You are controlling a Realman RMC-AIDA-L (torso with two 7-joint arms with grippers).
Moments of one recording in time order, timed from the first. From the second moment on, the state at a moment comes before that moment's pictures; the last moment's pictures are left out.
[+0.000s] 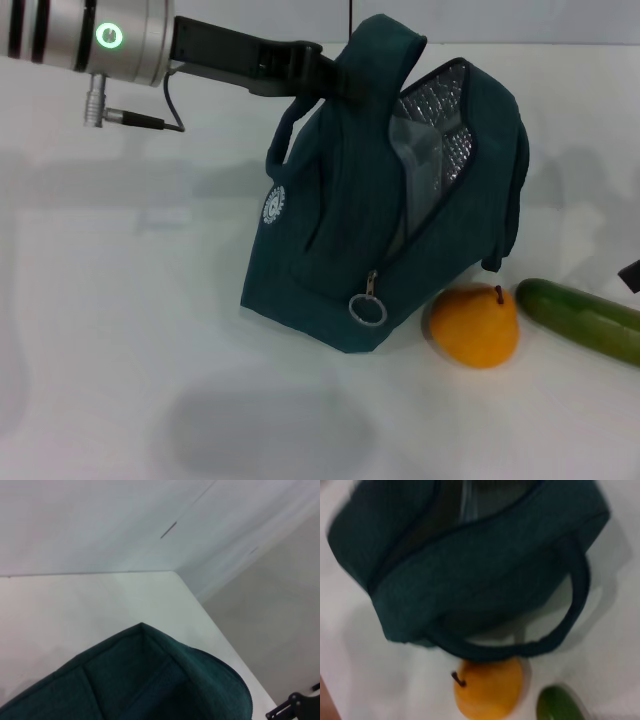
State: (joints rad) left arm -0.80 -2.03 0.84 0.88 2.06 1.59 -2.44; right arm 0.74 1.93 -0.94 -1.25 -2.46 -2.00 2.34
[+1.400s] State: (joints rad) left arm -0.80 -2.04 0.83 0.86 2.06 1.56 -2.39; right arm 0.86 2.03 -1.44 -1.00 -2.69 -1.72 2.37
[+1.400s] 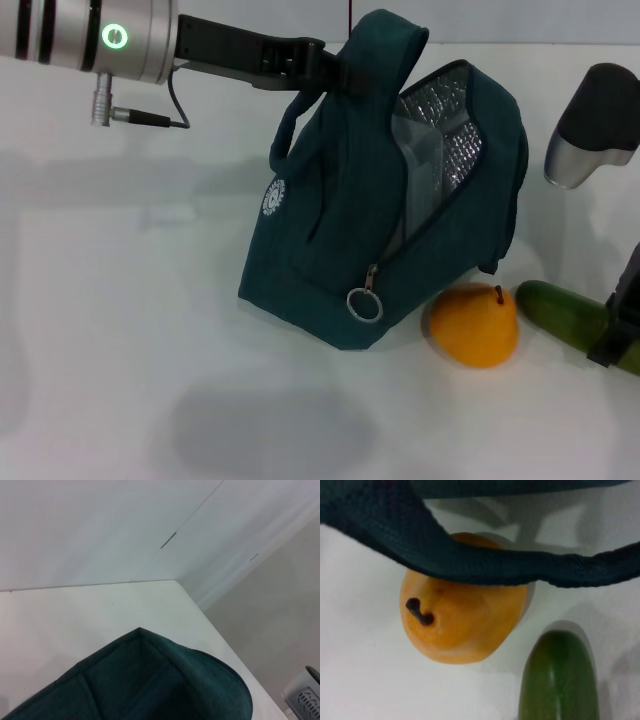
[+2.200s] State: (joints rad) left arm -0.79 -2.04 0.83 0.86 2.05 1.56 -2.39; right arm 0.80 2.01 -1.27 -1.01 -2.67 -1.74 2.36
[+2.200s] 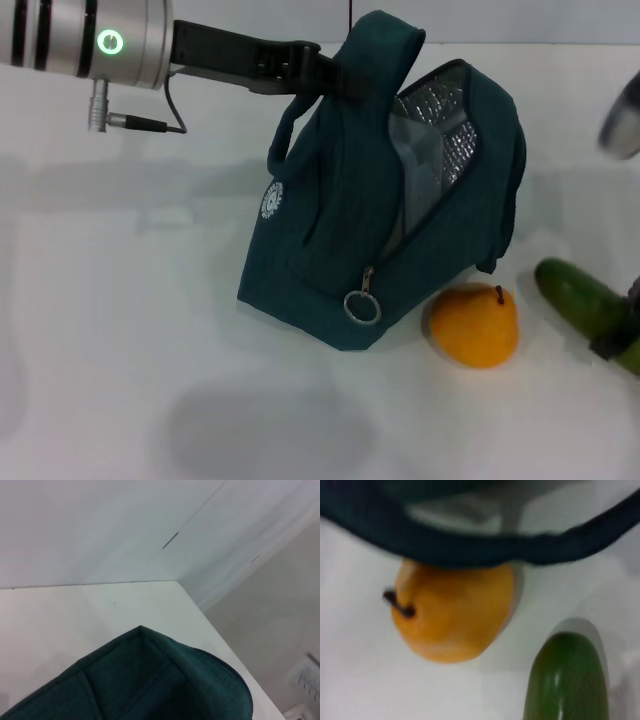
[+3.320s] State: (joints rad) left arm -0.79 -2.05 0.83 0.85 1.94 1.57 -2.40; right arm 0.57 1.99 -0.46 -0.73 -1.57 -1.84 1.55
